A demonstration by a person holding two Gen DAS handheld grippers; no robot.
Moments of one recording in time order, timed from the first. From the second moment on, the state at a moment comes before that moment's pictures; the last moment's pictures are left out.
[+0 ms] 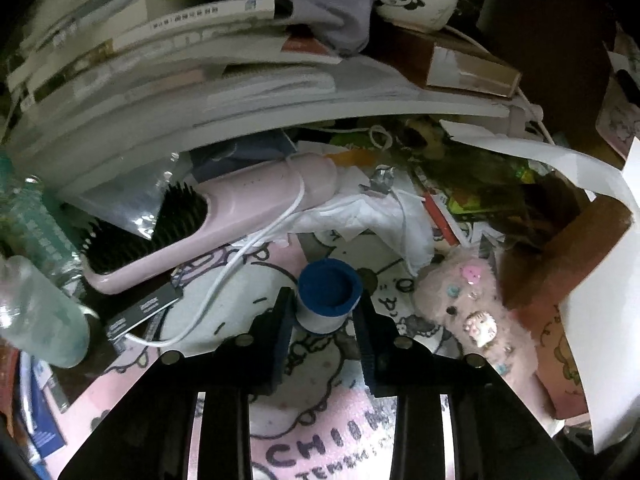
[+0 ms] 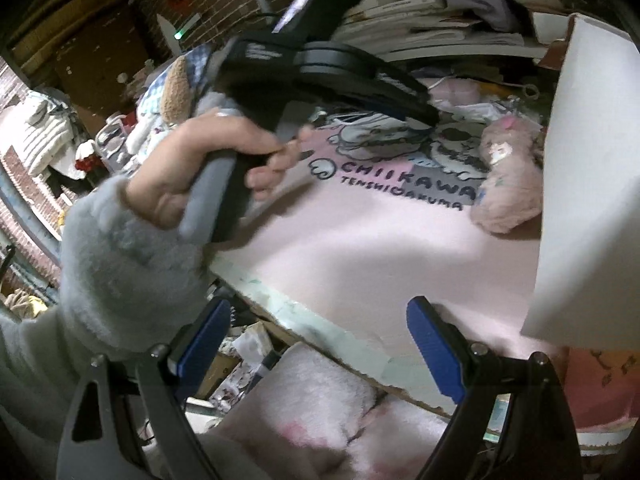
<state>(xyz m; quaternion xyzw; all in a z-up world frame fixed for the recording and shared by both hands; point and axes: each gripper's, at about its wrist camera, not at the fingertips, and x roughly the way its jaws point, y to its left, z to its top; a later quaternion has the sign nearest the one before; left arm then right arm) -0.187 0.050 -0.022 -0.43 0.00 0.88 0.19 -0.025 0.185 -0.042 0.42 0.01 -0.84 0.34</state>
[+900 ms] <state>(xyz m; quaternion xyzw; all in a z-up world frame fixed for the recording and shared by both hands) -0.108 0.142 0.103 -0.35 0.06 0.88 0.32 -0.024 0.189 -0.047 0.36 -0.02 -0.91 0.21</state>
